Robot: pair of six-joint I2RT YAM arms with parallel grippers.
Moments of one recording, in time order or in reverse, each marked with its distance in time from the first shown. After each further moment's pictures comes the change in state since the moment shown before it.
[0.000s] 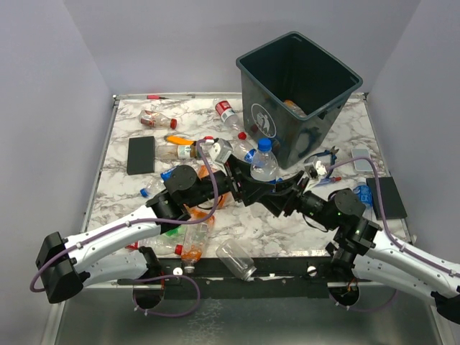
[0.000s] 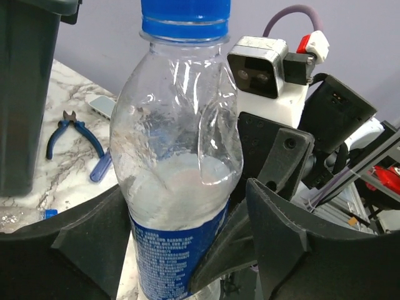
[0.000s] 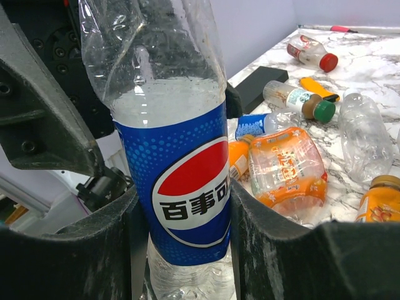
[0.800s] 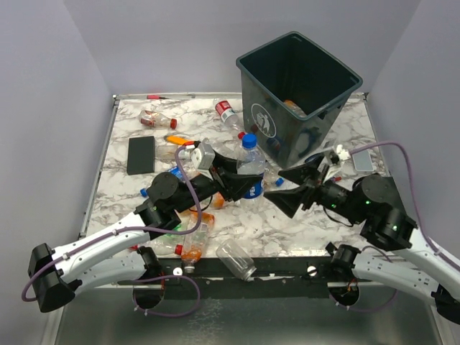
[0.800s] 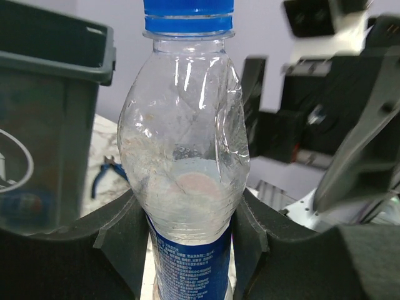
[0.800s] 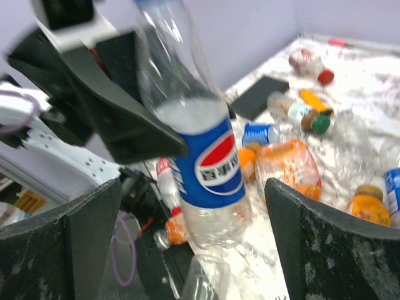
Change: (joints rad) left arm 0.005 -0.097 -0.043 0.060 -0.074 0.113; right arm 0.000 0.001 0.341 -0.420 -0.034 -0.029
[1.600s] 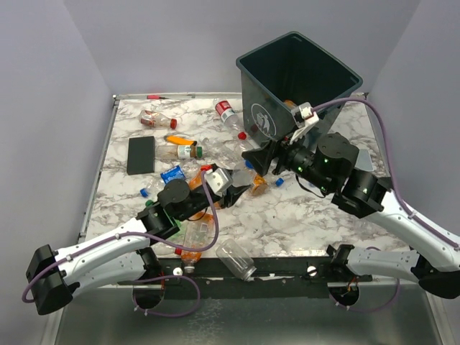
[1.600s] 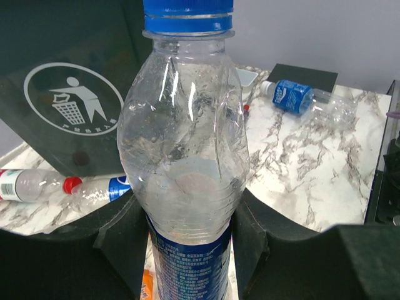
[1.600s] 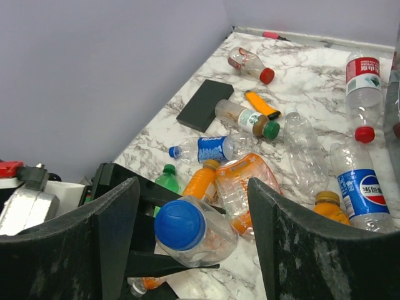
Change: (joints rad) left arm -0.002 -0.043 -0.134 -0.163 -0.108 0.500; right arm 0.000 0.409 0.418 -0.136 0.231 -0.010
